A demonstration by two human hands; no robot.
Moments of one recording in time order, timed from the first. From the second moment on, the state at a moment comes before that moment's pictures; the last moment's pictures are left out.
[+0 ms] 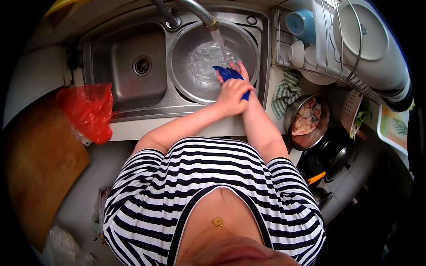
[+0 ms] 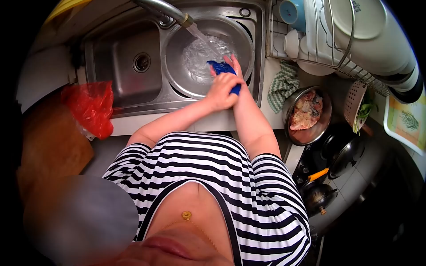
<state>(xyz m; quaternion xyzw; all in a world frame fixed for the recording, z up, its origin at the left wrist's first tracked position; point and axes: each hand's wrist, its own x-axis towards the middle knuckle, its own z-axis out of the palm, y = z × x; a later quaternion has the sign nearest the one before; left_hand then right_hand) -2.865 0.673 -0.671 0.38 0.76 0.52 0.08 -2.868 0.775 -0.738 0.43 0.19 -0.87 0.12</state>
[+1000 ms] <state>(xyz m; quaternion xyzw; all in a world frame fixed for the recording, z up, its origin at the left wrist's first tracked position) -2.956 0.656 -0.768 0.23 0.94 0.22 0.13 -2.855 0.771 -0.738 0.54 0.34 -0.76 0.13</state>
